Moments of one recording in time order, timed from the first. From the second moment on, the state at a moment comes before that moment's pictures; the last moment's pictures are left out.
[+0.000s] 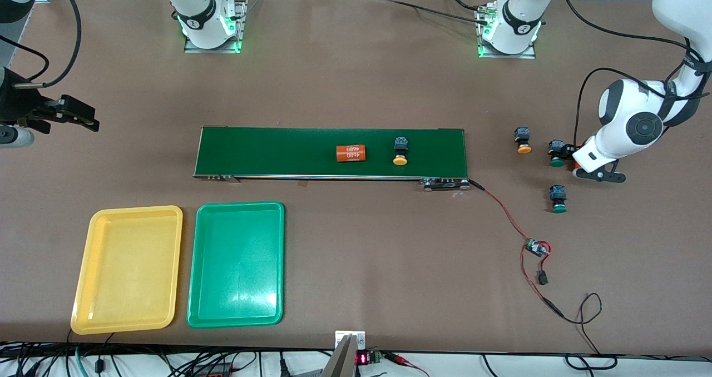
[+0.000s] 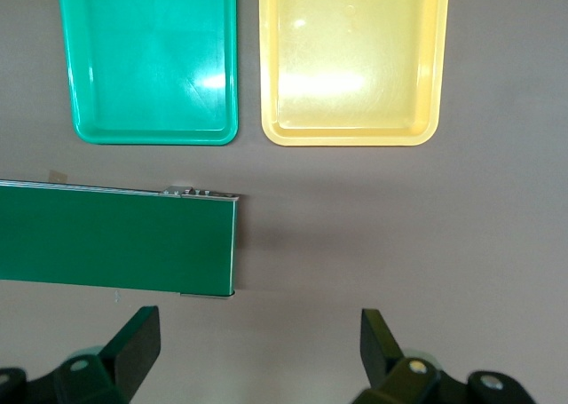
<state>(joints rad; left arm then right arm) 0.57 0.39 -0.27 -2.30 0.54 2.48 0.04 0.26 0.11 -0.29 -1.52 0.02 1.57 -0.09</state>
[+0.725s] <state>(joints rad) 0.49 0.24 -0.47 -2.19 0.54 2.24 0.09 0.26 0.11 -0.29 -1.52 0.02 1.57 -0.09</state>
